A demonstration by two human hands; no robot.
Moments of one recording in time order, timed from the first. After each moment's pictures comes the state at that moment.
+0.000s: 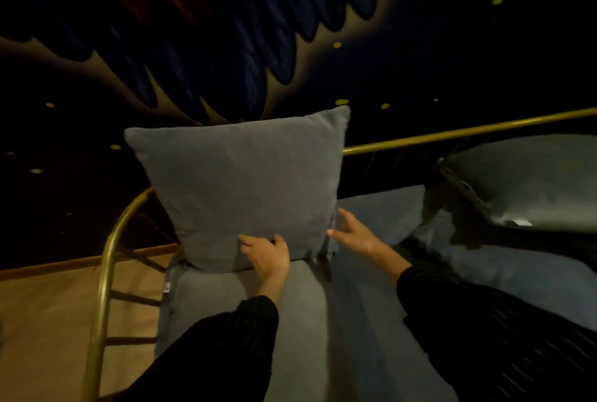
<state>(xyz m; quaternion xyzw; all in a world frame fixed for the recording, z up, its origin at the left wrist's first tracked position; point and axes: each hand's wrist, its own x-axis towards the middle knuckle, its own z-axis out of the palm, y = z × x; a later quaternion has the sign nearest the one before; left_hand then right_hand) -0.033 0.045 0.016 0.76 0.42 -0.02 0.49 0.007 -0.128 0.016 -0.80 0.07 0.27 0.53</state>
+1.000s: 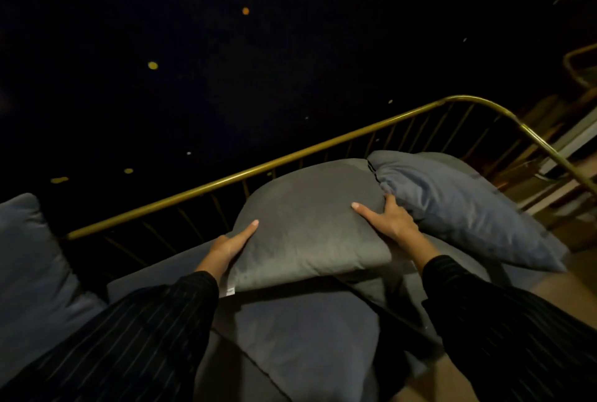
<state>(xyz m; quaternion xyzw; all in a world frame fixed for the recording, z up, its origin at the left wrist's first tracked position) 0.090 -0.436 0.078 0.73 0.30 -0.28 0.55 0.049 -0.755 0.095 -0.88 0.31 0.14 0.33</state>
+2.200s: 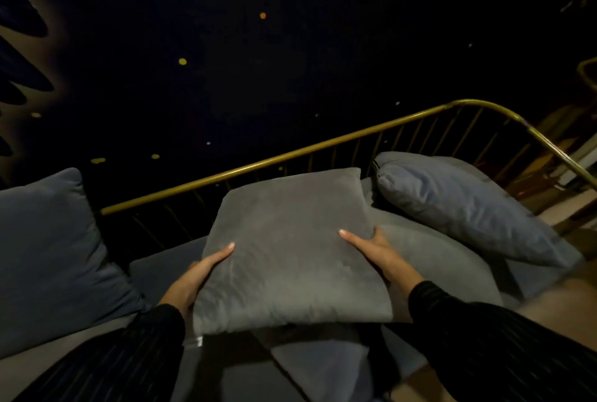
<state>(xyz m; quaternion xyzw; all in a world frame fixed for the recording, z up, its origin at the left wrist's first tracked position) -0.012 -0.356 0.068 0.64 0.27 -0.30 0.66 -0.035 -0.708 0.061 -0.70 0.28 0.09 0.65</state>
